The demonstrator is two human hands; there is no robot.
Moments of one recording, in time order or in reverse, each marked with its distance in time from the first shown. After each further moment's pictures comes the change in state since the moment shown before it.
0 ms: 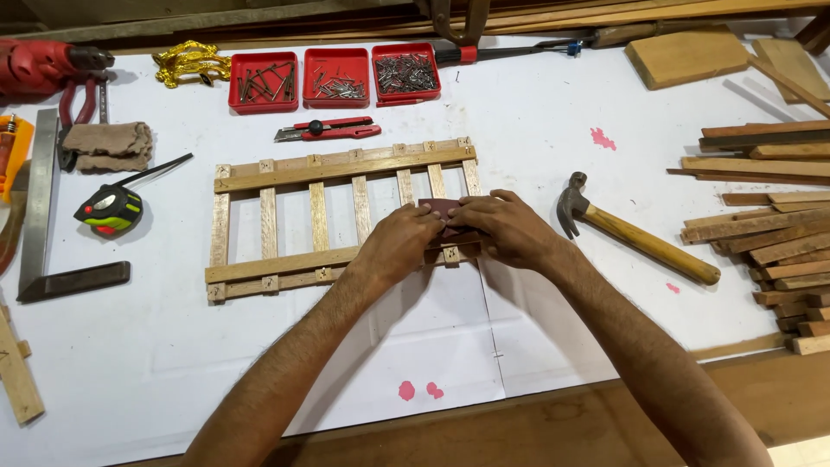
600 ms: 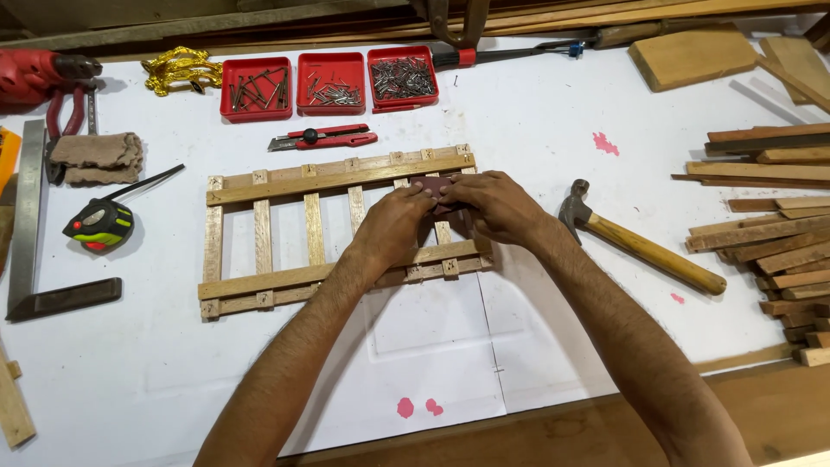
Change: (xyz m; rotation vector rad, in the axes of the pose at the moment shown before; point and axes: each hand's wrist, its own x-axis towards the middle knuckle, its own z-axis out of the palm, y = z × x) left_hand 0.033 -0.047 0.021 -0.092 0.134 -0.055; right_hand 0.050 0.038 0.005 0.083 0.112 -0.029
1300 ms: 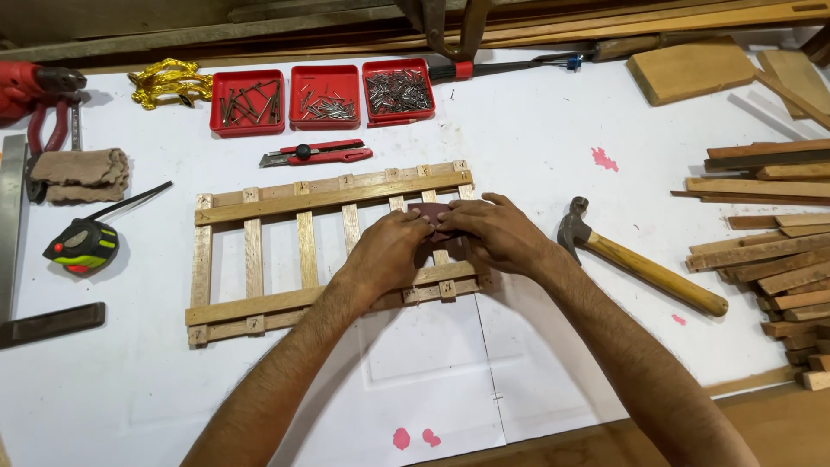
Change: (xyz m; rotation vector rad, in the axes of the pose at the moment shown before) left_hand 0.001 0.017 -0.029 -0.014 -0.178 -0.044; right_hand -0.009 -0.015 -0.015 0.013 -0.119 0.109
